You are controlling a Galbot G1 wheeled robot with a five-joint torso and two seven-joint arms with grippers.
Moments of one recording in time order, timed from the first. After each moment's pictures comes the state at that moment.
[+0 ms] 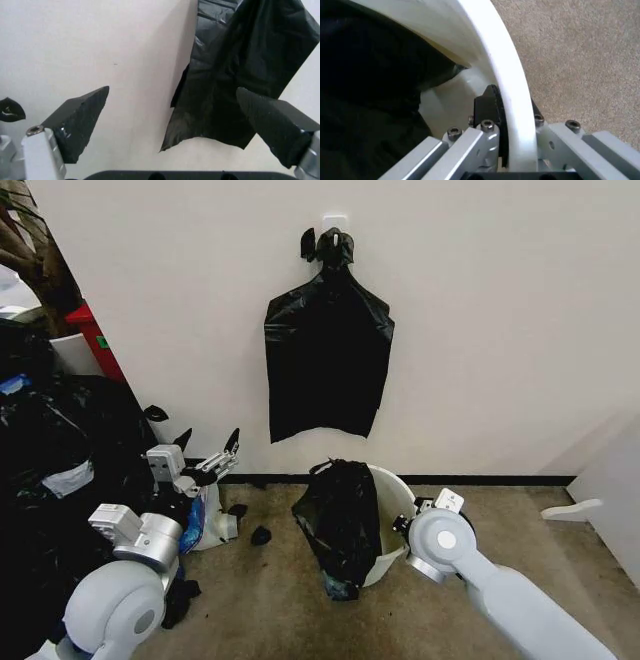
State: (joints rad) left arm 1.45 -0.96 -0.53 -2.33 -0.72 0.10 -0.25; right arm -0.89 1.00 -0.08 1.99 1.68 -0.23 1.42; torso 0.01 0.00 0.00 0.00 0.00
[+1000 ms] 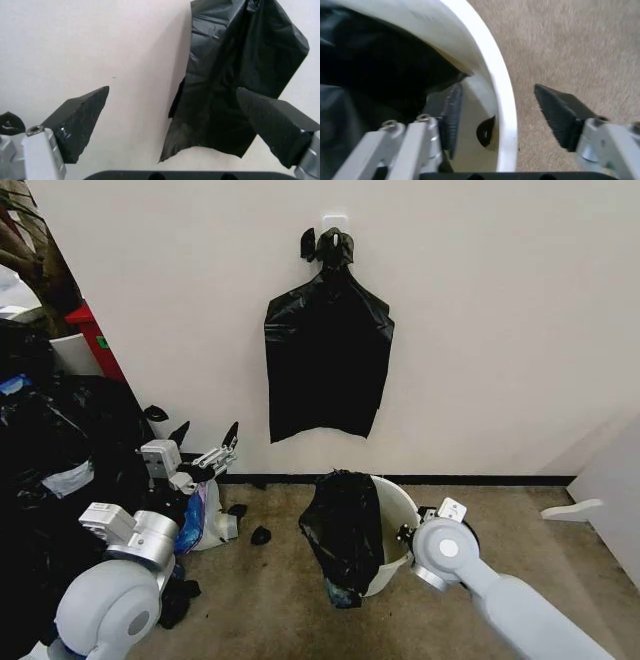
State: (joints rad) left arm 1.46 -0.96 -0.57 -2.35 -0.72 0.09 -0.24; right arm -0.93 0.92 -0.06 2.07 1.69 -0.24 1.40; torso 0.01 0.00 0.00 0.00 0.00
